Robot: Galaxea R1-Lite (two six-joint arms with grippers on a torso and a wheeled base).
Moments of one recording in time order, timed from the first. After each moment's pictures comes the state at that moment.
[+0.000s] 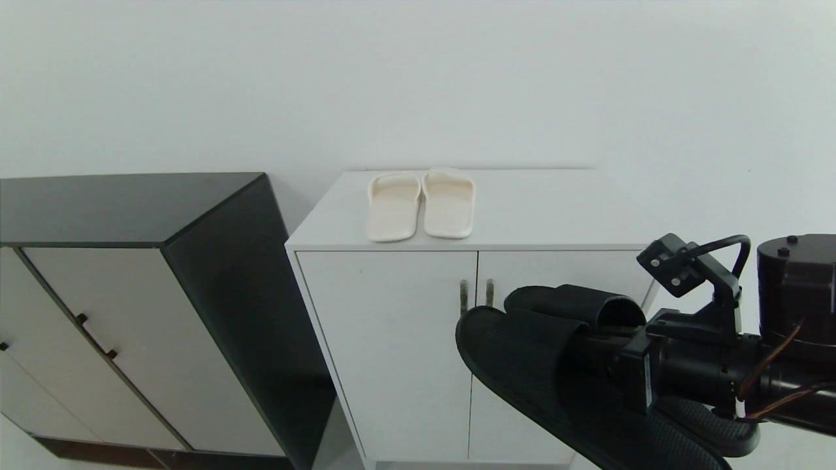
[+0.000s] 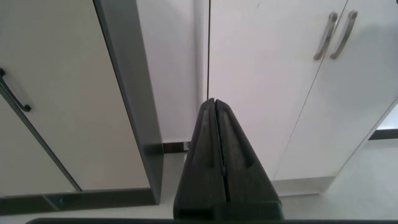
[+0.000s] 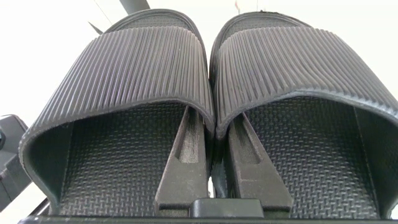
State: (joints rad) left arm 0.00 0.00 0.00 0.00 -0.05 0.01; right arm 0.66 1.43 -0.63 -0.46 0.12 0.12
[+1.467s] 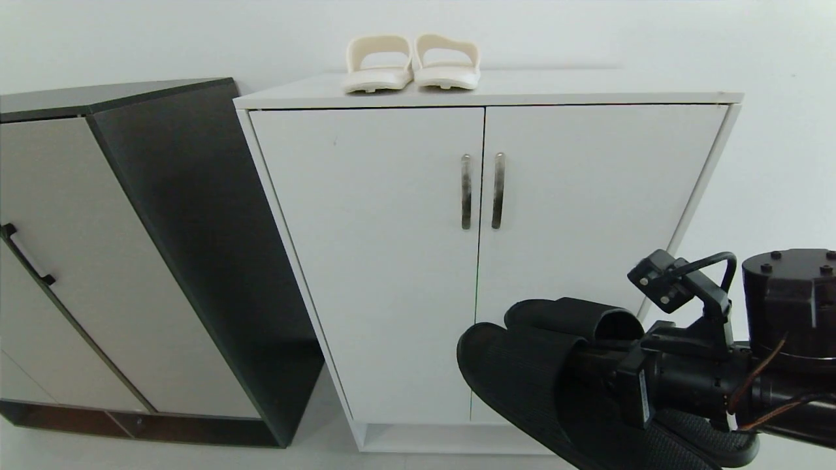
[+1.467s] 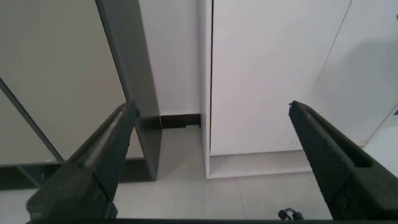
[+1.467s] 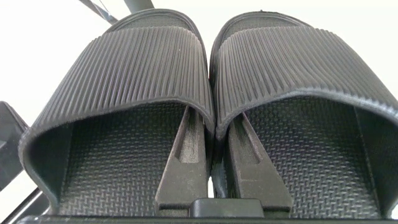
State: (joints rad) left arm 0.00 0.03 0.00 0.00 -0.05 0.02; right arm 0.67 1.45 -0.60 -0.46 0.12 0.10
